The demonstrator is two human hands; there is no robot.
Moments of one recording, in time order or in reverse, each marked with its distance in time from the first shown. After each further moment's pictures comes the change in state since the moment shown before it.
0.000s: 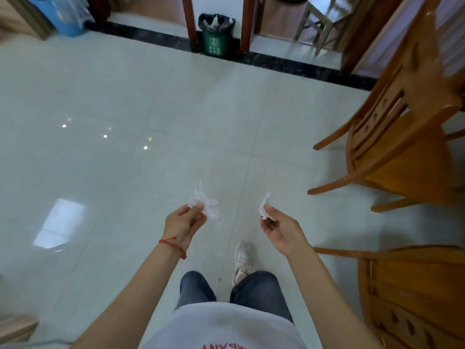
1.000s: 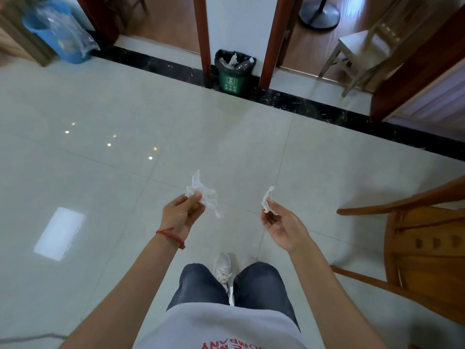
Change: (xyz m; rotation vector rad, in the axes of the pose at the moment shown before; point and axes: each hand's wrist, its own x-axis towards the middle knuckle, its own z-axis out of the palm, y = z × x) left_hand 0.320 0.296 0.124 -0.089 -0.022 0.014; right_hand 0.231 -0.201 0.336 0.027 -0.079 0.072
